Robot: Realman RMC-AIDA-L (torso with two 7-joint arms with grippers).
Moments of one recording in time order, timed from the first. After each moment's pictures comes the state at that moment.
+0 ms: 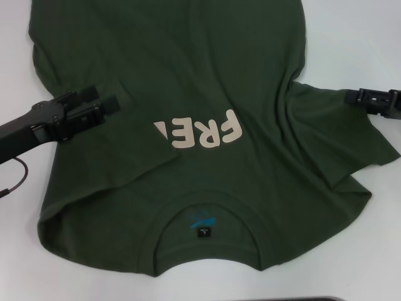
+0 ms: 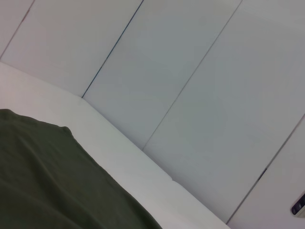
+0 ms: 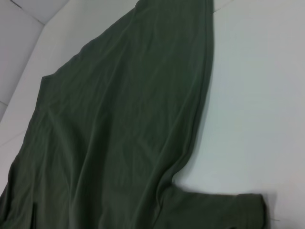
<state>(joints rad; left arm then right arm) -0.39 -2.11 0.43 0.53 1.94 1.66 -1.48 0.44 2.02 -0.45 -0.67 -2.26 -1.33 2.14</state>
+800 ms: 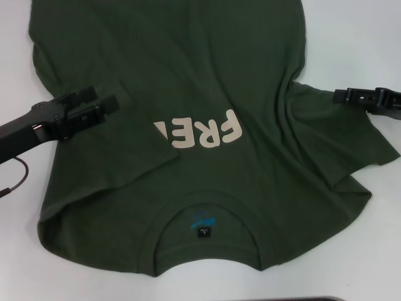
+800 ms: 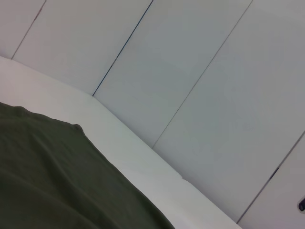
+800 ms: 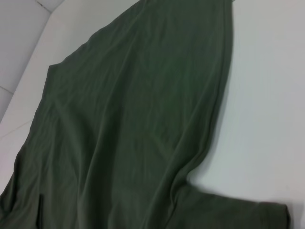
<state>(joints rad) -0.39 -2.11 0.43 0.53 1.94 1.63 -1.48 0.47 2.03 -0.48 -0.65 -2.26 -1.31 2.14</state>
